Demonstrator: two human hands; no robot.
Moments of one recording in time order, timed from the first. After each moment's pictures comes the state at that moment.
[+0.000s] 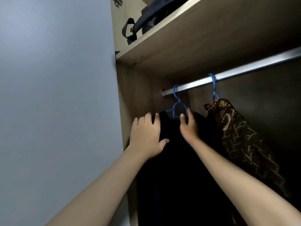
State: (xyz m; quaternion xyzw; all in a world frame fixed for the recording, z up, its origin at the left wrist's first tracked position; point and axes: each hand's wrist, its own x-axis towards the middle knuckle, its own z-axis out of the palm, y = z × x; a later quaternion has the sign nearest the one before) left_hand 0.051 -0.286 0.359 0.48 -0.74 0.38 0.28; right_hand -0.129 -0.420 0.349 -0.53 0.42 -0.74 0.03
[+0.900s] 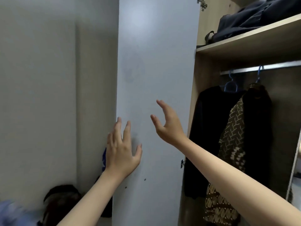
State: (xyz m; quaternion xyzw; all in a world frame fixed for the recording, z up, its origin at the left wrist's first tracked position) left_hand 0.274 0.115 0.175 0.62 -0.56 0.30 0.46; right_hand 0.130 0.022 0.250 -0.80 0.24 -0.54 0.02
